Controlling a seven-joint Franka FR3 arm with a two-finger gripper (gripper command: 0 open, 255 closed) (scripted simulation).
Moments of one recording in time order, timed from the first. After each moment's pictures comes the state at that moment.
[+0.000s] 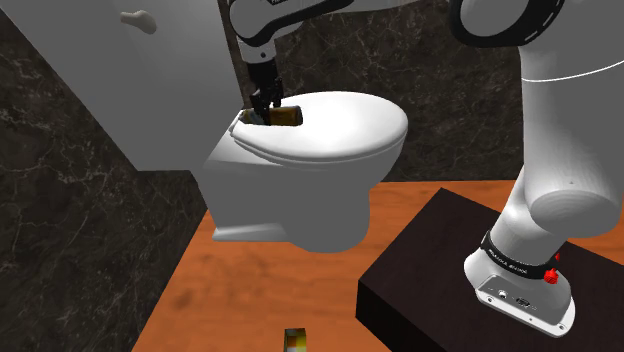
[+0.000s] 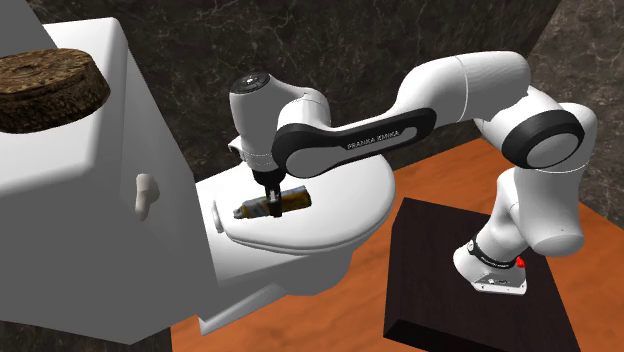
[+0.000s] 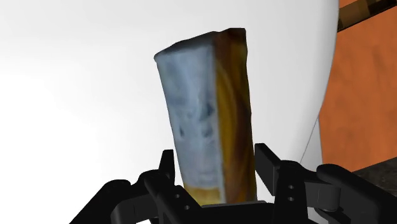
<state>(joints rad) 0.18 0.39 0.10 -1.40 -0.07 1.76 -0.15</state>
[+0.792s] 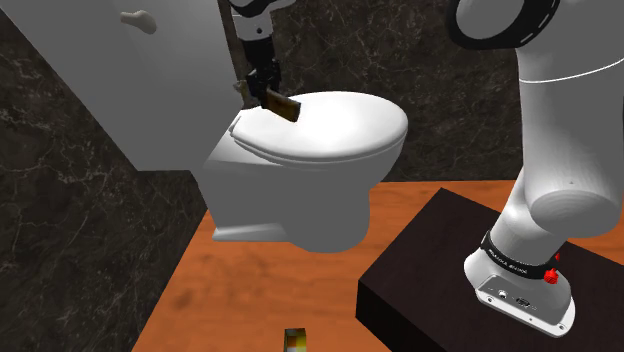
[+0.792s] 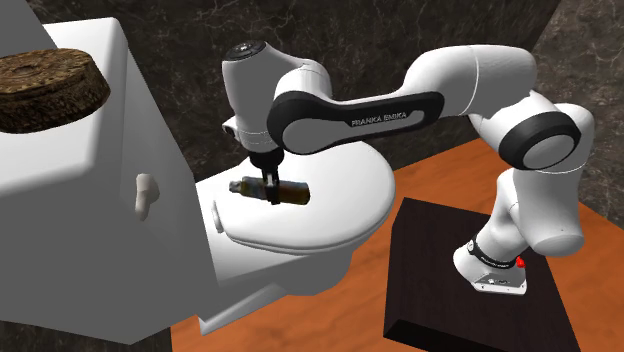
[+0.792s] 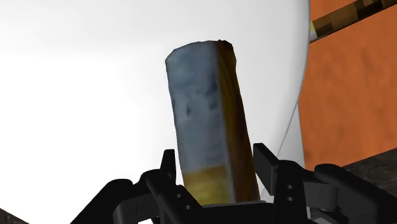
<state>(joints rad) 0.18 0.40 0.10 -1.24 -0.07 1.62 -0.16</state>
